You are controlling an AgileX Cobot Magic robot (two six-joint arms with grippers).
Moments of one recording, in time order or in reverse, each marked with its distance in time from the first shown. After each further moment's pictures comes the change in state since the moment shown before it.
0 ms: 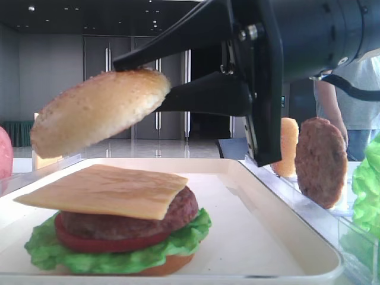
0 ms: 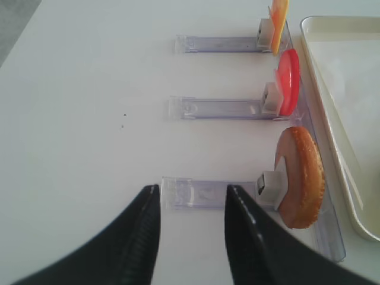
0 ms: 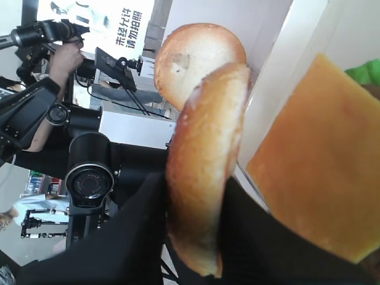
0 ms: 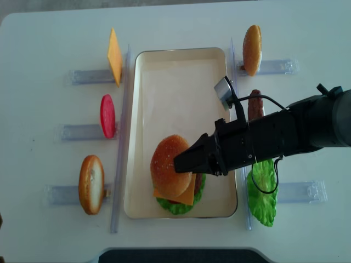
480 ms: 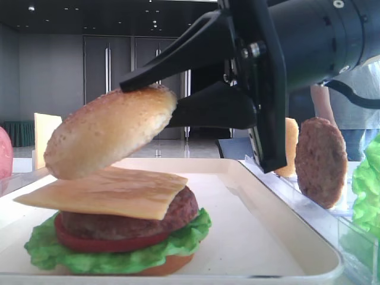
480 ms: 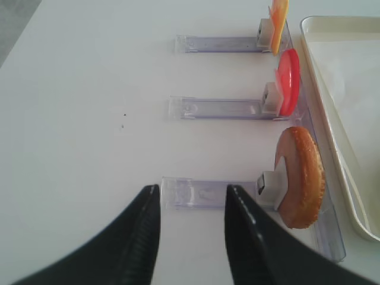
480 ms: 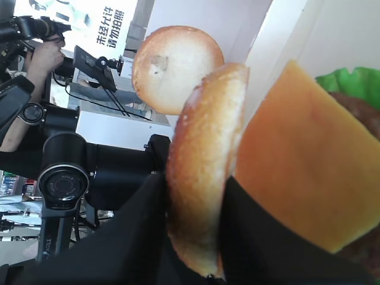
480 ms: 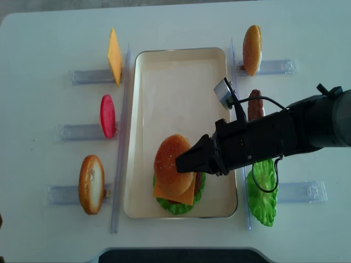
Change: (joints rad) left arm 0.000 0.000 0.000 0.000 0.000 0.000; right arm 0.000 0.000 0.000 -0.010 -0.054 -0.033
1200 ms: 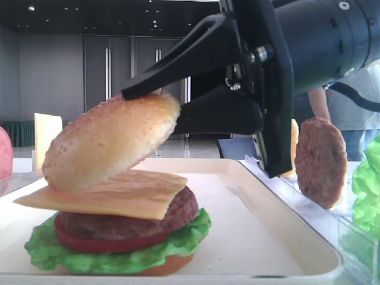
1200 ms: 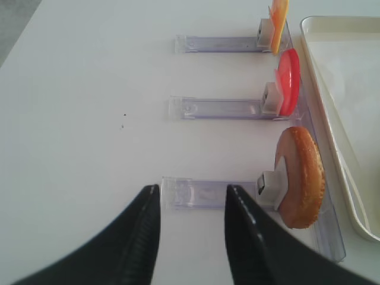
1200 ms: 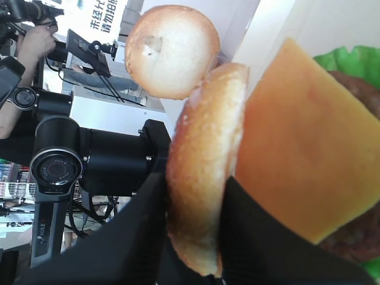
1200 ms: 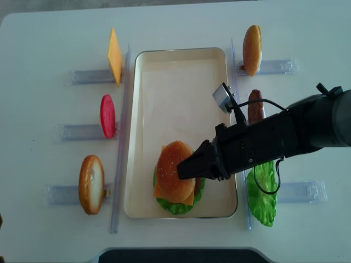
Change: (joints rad) left arm 0.000 0.000 0.000 0.000 0.000 0.000; right arm 0.000 0.000 0.000 -0.048 -0.002 0.014
